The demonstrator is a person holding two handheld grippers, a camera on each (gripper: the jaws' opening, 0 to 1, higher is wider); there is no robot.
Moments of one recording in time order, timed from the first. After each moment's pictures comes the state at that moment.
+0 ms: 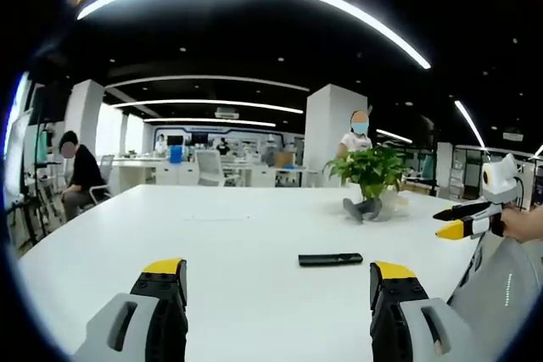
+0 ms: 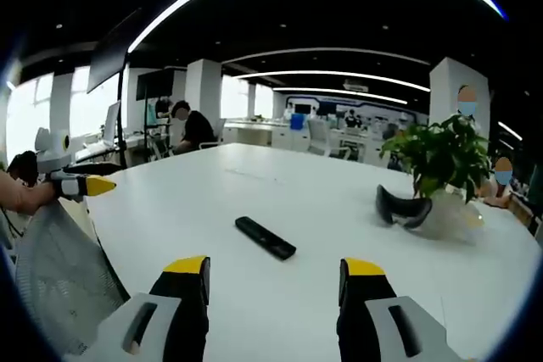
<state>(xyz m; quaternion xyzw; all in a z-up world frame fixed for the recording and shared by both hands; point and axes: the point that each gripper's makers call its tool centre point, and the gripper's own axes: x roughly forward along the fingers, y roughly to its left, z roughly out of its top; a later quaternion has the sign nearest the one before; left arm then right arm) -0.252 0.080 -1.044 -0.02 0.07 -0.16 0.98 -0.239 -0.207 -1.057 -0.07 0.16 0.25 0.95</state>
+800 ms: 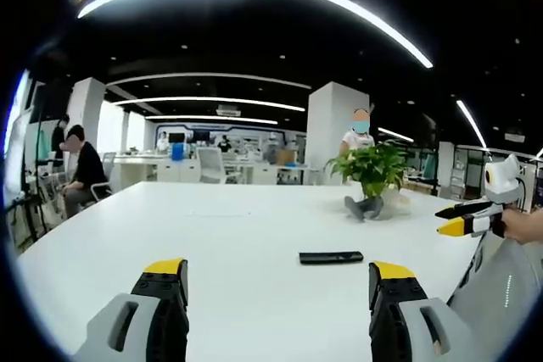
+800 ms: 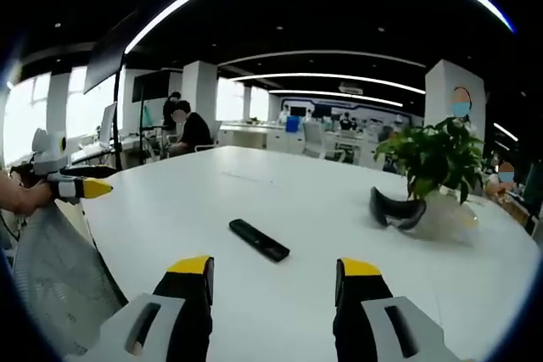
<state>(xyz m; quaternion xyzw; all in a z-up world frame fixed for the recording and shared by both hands) -0.252 0.082 -1.047 -0.03 0.08 -0.16 0.98 -0.237 -0.215 -1.053 -0.07 0.14 0.24 0.96</state>
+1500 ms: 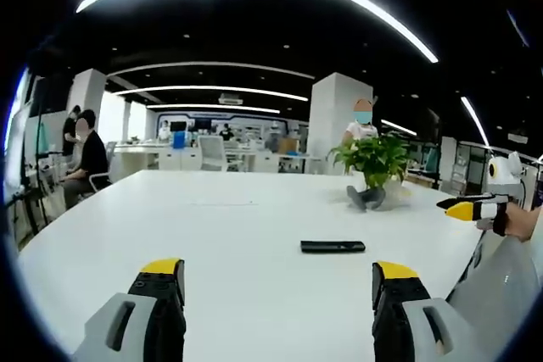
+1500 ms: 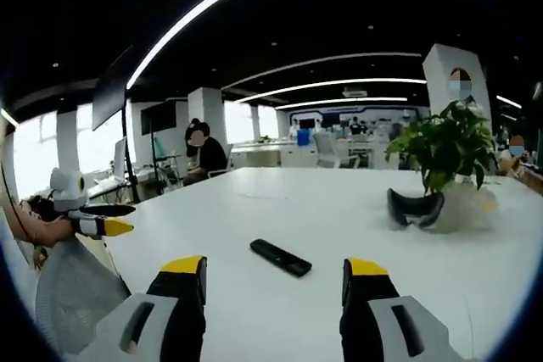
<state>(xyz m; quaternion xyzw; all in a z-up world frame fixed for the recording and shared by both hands) -0.251 0.081 -1.064 -0.02 0.12 -0.16 0.98 -0.236 -0.206 -1.044 0.01 0.12 0.28 0.95</state>
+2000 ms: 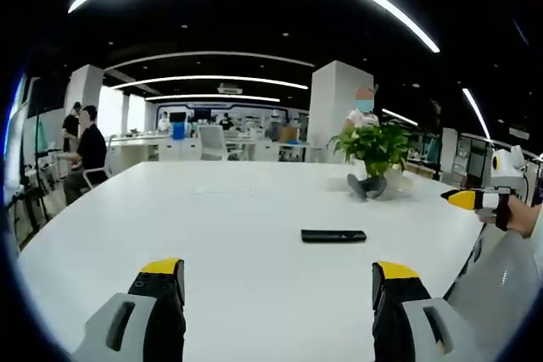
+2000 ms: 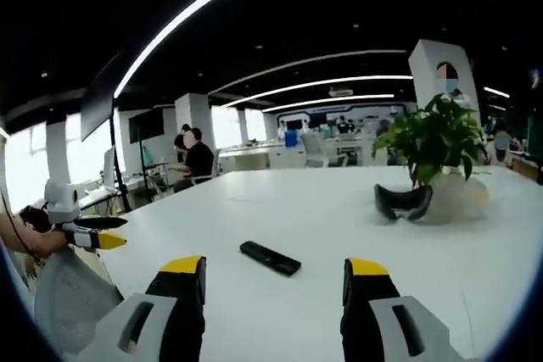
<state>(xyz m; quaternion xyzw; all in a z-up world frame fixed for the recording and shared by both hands) -0.253 0.078 -1.067 -0.03 0.13 -0.16 0.98 -0.231 -0.224 -1.044 0.03 0.12 0.24 0.96</state>
